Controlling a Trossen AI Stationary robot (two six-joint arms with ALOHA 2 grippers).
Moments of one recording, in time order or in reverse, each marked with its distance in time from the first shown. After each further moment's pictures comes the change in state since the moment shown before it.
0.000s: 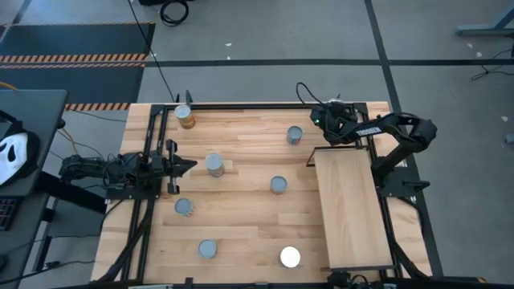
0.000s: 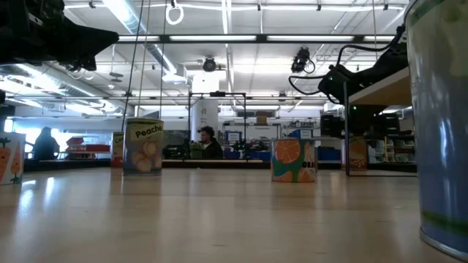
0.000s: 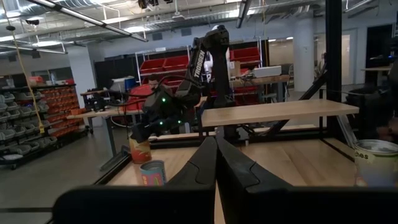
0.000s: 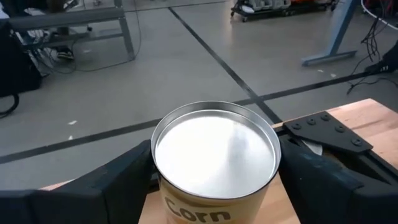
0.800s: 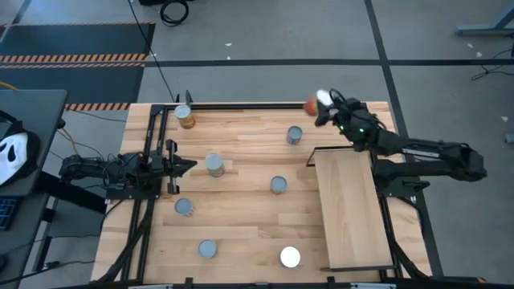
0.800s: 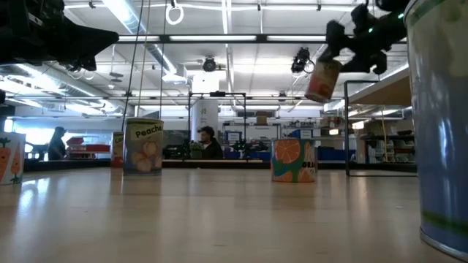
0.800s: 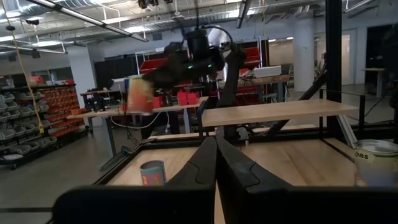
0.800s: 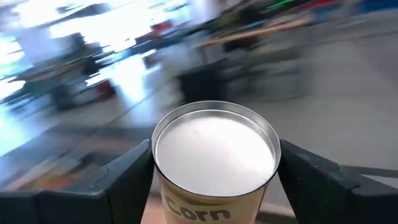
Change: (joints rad) left arm 0.000 0.000 0.000 0.000 0.000 0.000; right arm 0.325 -0.753 0.007 -0.120 -0.426 -0.423
